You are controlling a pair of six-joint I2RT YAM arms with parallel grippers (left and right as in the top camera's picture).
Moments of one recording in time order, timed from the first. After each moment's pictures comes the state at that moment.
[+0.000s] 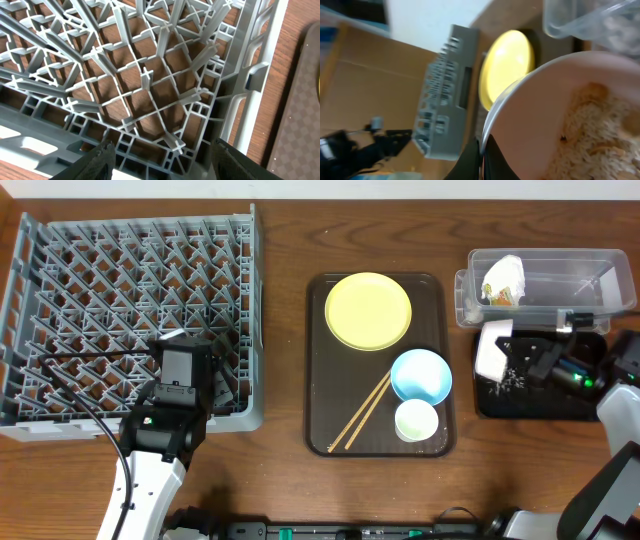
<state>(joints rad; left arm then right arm) -0.14 1.01 0.80 -0.77 -0.23 -0.54 -0.55 1.55 0.84 -0.43 -1.30 0.04</state>
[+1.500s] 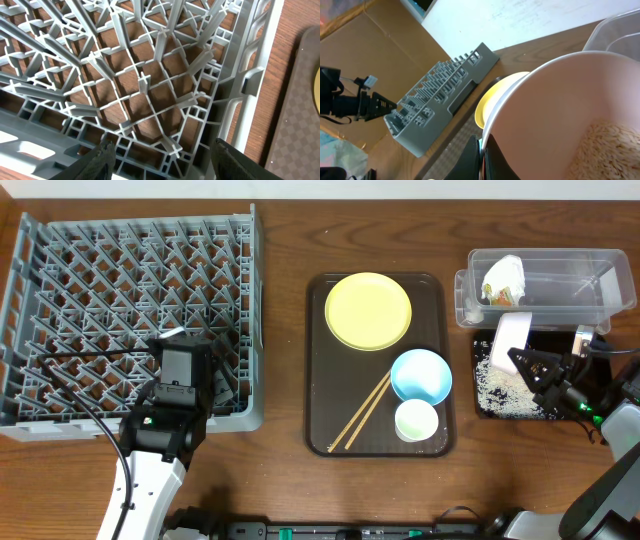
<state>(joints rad) -0.14 1.01 0.80 -0.76 -0.23 -0.54 -0.66 1.55 0.73 -0.35 -1.52 -0.51</state>
